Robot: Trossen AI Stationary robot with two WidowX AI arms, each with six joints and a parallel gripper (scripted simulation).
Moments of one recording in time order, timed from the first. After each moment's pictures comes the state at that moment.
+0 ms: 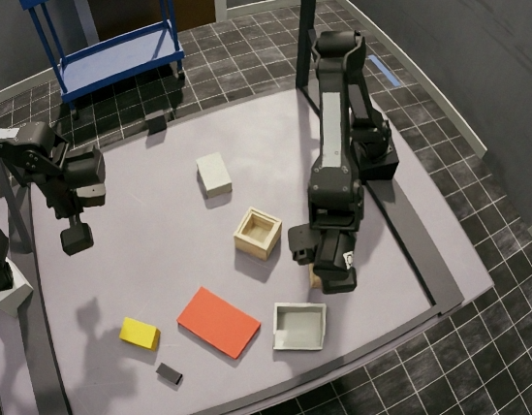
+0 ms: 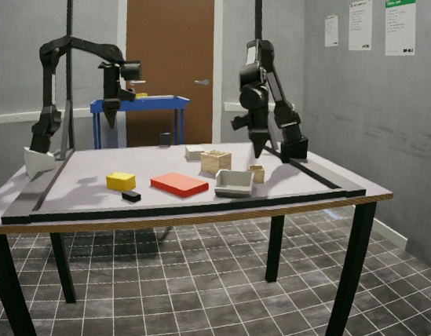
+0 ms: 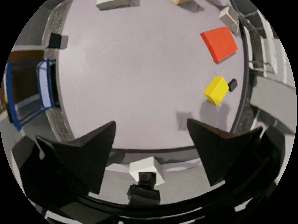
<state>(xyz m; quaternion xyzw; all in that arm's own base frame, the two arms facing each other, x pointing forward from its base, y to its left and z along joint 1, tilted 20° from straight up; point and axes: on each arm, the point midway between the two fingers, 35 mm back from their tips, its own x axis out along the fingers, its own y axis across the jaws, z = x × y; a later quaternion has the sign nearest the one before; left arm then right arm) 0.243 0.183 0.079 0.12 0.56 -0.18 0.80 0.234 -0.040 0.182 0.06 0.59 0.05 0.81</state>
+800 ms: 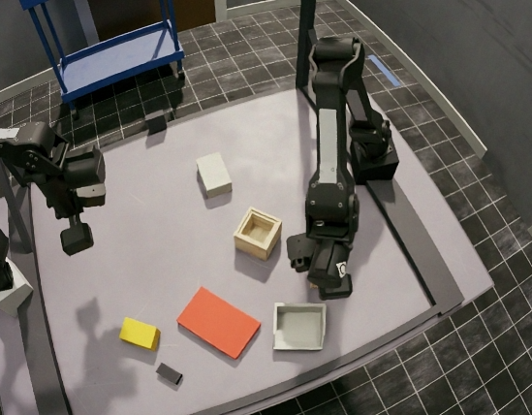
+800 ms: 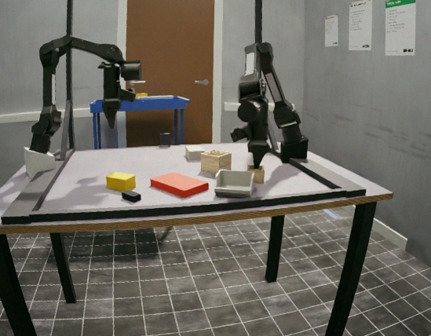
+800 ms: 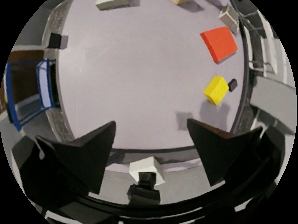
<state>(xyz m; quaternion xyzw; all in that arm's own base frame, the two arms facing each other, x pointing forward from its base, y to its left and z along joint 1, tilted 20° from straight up) 0.254 0.176 0.046 0.12 0.56 -0.19 0.80 0.234 -0.040 0.182 0.06 0.59 0.05 0.81</state>
